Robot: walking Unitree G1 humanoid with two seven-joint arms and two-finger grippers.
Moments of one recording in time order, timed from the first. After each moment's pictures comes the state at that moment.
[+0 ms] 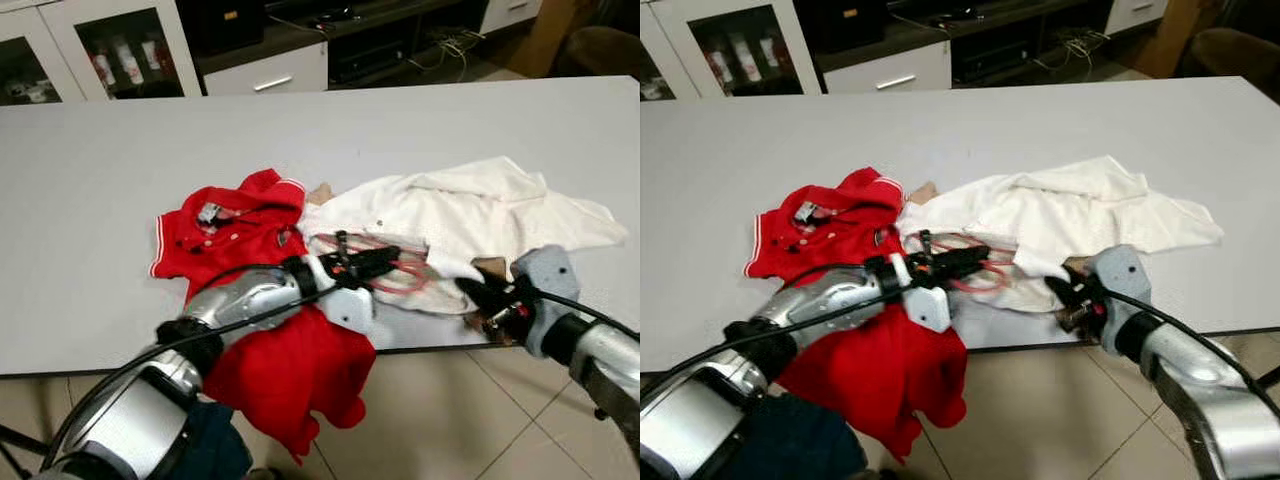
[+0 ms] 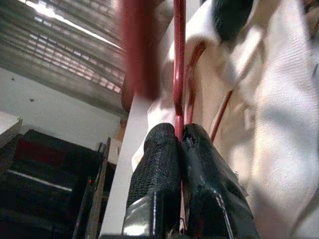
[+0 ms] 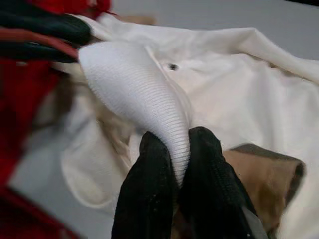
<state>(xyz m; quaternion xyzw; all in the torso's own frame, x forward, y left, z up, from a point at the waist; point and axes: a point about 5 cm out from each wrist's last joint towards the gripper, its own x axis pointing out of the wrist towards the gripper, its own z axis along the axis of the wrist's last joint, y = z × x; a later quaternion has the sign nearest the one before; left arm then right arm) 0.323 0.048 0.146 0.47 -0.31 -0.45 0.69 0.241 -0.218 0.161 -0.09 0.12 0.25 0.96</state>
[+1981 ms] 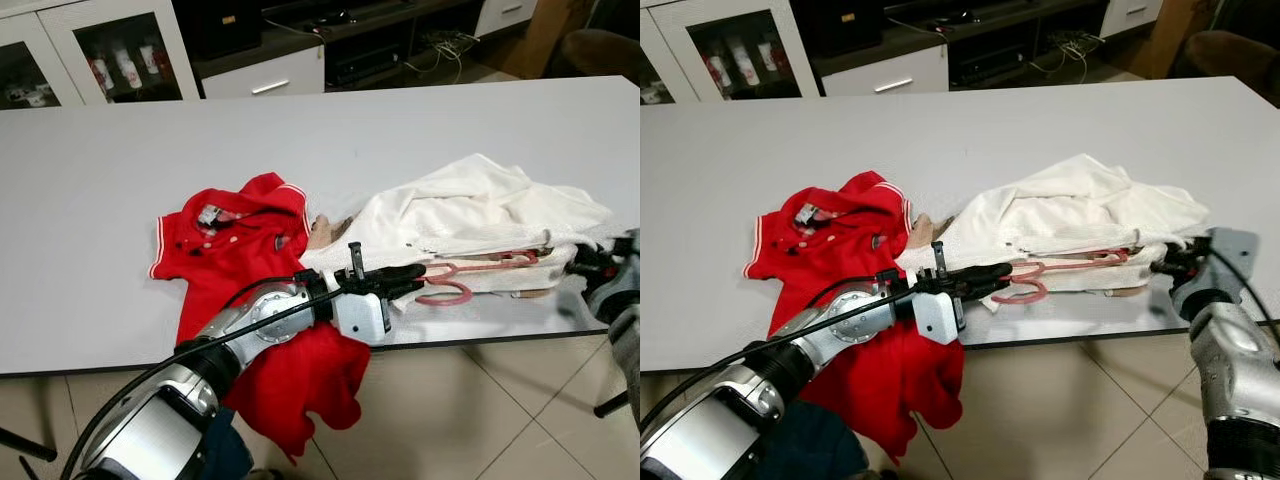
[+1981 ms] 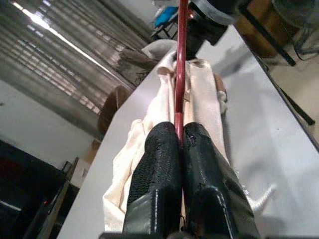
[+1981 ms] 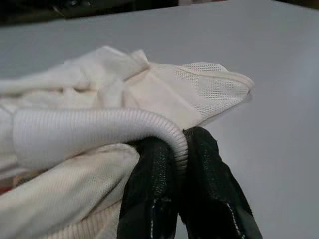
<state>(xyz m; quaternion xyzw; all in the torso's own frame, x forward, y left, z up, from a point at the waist) 0.304 0.032 0.141 0.37 -0.30 -0.52 0.71 0.289 -0.322 0.141 0.04 0.06 -0.10 0.99</state>
